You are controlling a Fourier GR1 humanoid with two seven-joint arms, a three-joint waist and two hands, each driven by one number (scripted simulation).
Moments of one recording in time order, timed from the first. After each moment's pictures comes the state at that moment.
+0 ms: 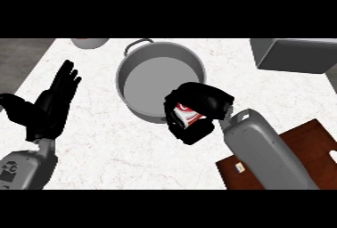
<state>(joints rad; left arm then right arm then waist) -0.23 0.37 -0.13 -1.57 0.26 0.28 0.20 -0.68 -0.17 0.42 -1.42 0.26 0.57 0.18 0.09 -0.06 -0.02</state>
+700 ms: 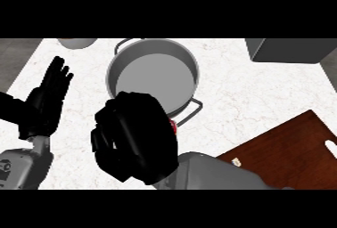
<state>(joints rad) -0.24 0.38 -0.09 -1.57 0.26 0.30 0.19 -0.84 -0.01 0.76 -1.63 0.65 -0.21 0.76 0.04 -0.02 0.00</state>
